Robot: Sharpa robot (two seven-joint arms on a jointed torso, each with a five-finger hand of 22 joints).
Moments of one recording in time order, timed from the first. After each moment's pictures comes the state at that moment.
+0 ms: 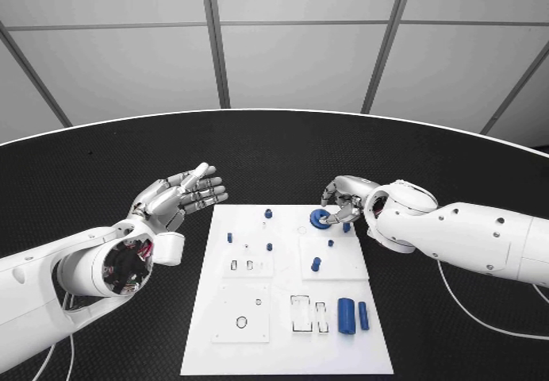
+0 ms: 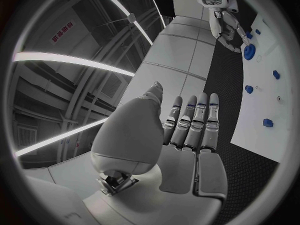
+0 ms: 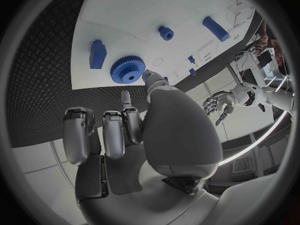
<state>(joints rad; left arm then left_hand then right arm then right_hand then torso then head) 1.32 -0.91 -0.06 1.65 0.23 -0.29 0.40 1.44 -0.02 0.10 0.27 0.05 0.74 0.19 0.21 0.16 0.83 0.24 0.12 0.06 0.75 0.21 0.26 0.16 0.12 0.68 0.29 0.26 0.11 1.35 -0.82 -0.08 1.39 -1.40 -0.27 -0.31 1.40 -0.21 0.13 0.29 0.36 0.82 0.16 0.29 0.48 1.46 0.07 1.45 1.31 1.47 -0.01 1.55 1.31 0.03 1.47 0.09 1.53 1.31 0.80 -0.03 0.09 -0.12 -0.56</state>
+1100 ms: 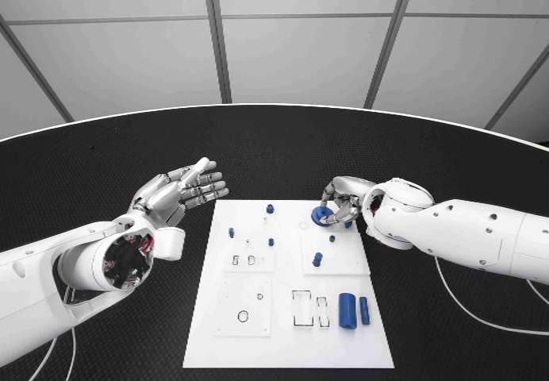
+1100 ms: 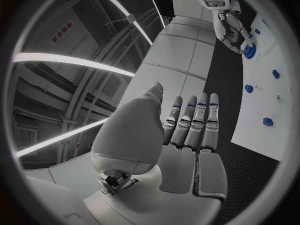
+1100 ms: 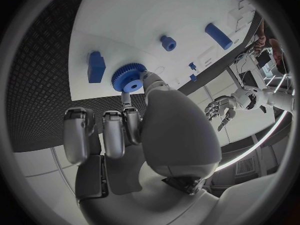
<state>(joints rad) 1.32 -0.91 -0.06 1.65 0.22 -0.29 0.40 1.44 -0.01 0.10 0.27 0.05 0.74 0.19 0.21 0.16 0.83 0.24 0.12 0.06 0.75 0.21 0.26 0.16 0.12 0.68 0.29 0.26 0.11 1.35 -0.79 -0.09 1.35 -1.39 -0.23 -0.30 1.42 -0.20 0.14 0.29 0.39 0.82 0.15 0.30 0.48 1.46 0.07 1.46 1.31 1.47 -0.01 1.55 1.31 0.03 1.47 0.09 1.53 1.31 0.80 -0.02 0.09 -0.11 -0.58</state>
